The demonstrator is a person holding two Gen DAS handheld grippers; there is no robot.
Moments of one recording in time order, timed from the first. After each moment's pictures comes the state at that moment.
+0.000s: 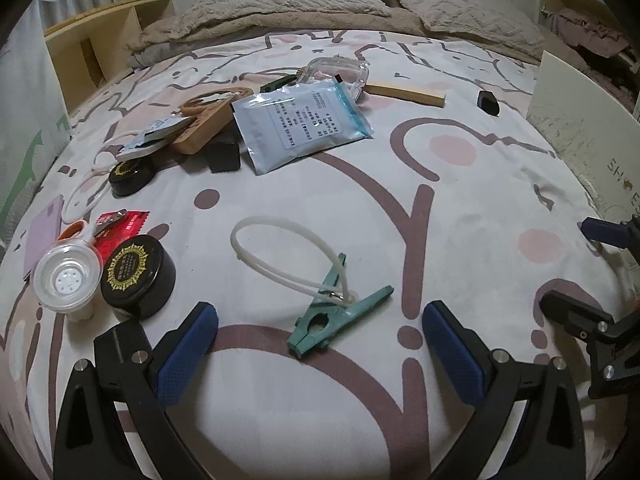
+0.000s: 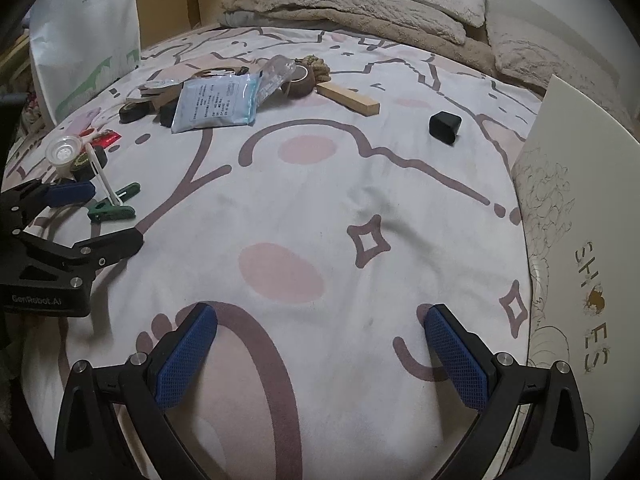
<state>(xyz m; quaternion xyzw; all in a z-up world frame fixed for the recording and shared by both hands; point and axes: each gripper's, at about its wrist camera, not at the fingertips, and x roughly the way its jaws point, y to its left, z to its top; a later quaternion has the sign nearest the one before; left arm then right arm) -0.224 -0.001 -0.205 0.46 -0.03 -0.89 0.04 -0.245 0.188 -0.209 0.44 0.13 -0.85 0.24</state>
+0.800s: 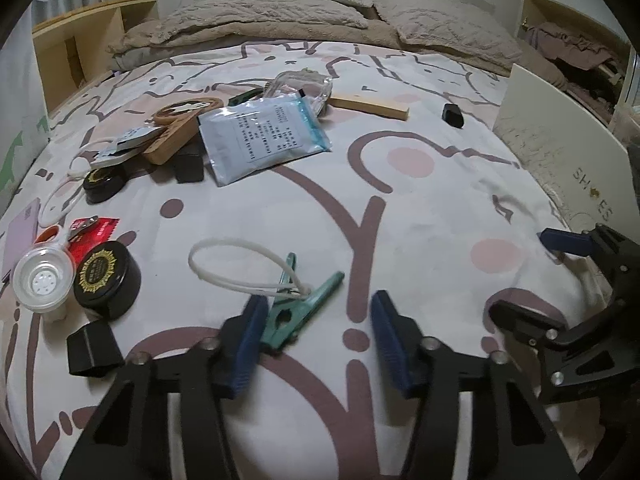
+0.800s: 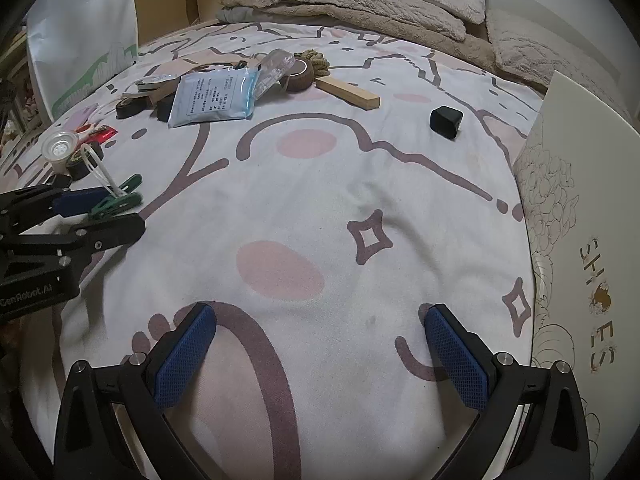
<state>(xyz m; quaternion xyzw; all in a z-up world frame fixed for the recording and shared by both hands) -0.222 0.013 -0.199 0.45 0.01 -0.89 -0.01 -0.246 0.187 -0.214 0.45 0.14 -0.85 0.24</state>
